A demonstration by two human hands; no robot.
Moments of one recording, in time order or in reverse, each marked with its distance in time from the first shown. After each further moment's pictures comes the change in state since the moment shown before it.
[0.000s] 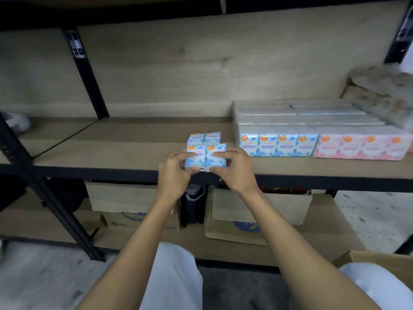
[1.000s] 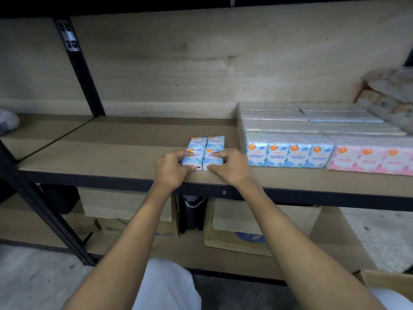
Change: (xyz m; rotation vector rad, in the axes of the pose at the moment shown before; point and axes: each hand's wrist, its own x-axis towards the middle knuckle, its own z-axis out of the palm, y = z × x) left_hand 0.062 -0.028 0.010 0.076 -0.114 -0.169; right_hand 0.059 0.012 0.023 -0.103 -0.125 0.084
